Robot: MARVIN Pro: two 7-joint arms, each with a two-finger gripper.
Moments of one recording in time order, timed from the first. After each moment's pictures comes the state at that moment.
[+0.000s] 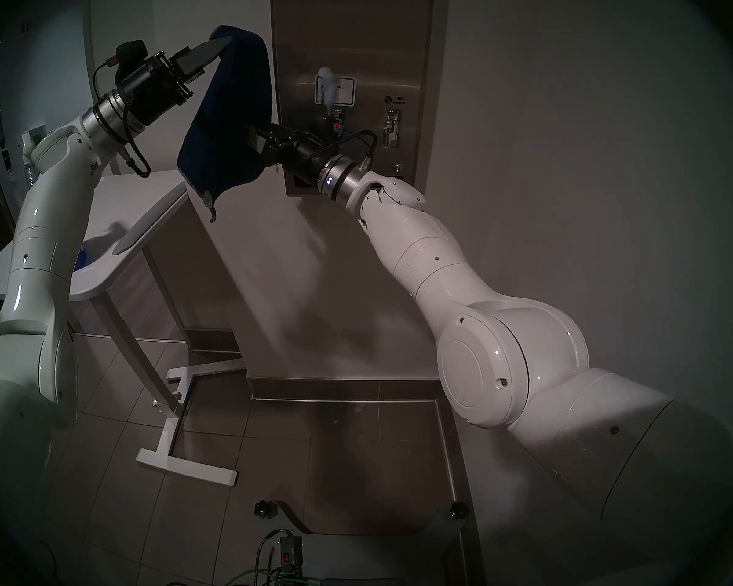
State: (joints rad) left arm 0.61 -0.92 -1.53 -1.09 -0.99 0.49 -1.19; right arm -0.46 -1.88 1.53 -0.52 0.36 -0.06 0.95
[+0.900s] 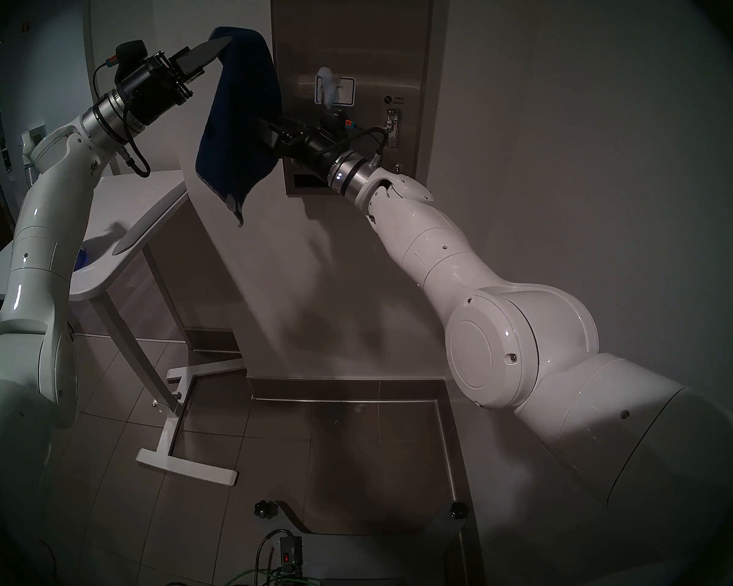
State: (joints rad) left arm 0.60 -0.92 -1.52 -1.09 -0.99 0.49 -1.20; right arm -0.43 -1.83 1.55 -0.45 0.36 -0.12 0.98
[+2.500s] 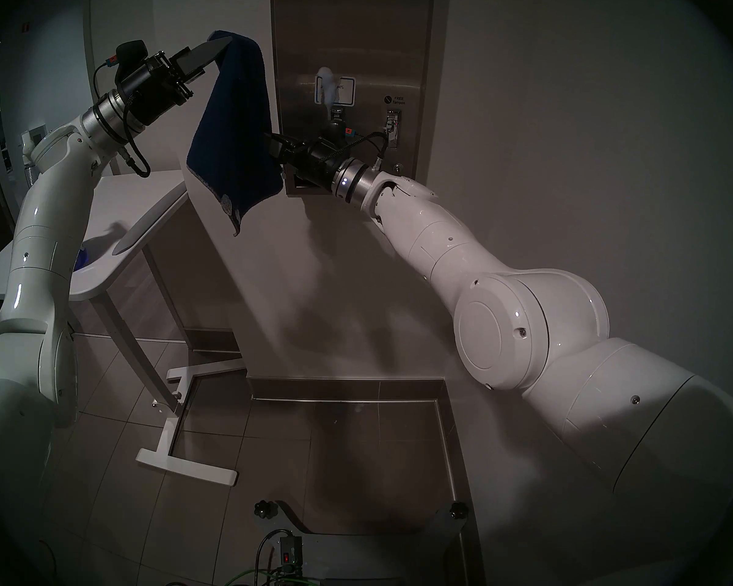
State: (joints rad) left arm 0.60 -0.92 -1.52 -1.08 -0.98 0.49 -1.20; right arm -0.34 -1.82 1.56 -0.31 0.38 0.03 1.09
